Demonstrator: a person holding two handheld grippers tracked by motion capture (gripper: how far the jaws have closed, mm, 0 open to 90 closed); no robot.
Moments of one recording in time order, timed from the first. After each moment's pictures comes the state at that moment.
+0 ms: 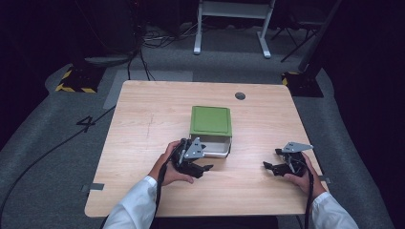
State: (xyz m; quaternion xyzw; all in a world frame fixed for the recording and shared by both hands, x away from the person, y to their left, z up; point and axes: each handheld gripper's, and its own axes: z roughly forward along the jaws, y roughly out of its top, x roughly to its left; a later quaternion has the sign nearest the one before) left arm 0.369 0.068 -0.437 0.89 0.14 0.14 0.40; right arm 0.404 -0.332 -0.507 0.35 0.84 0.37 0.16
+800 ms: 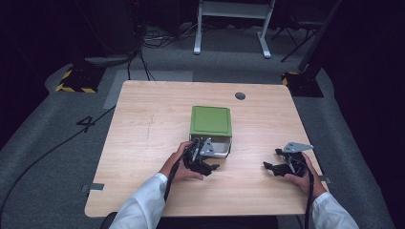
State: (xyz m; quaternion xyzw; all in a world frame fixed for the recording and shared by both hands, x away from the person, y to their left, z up) left arm 0.386 0.041 -0.458 0.91 0.15 0.12 0.36; right arm 0.403 -0.333 -0.507 0.35 0.84 0.37 0.16
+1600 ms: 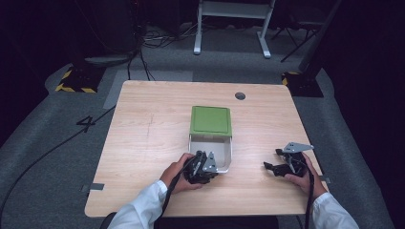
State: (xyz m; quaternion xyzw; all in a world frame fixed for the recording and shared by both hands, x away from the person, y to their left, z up) left arm 0.347 0.036 -0.461 0.93 0.10 0.12 0.32; right arm 0.403 -0.334 -0.507 0.35 0.84 0.37 0.16
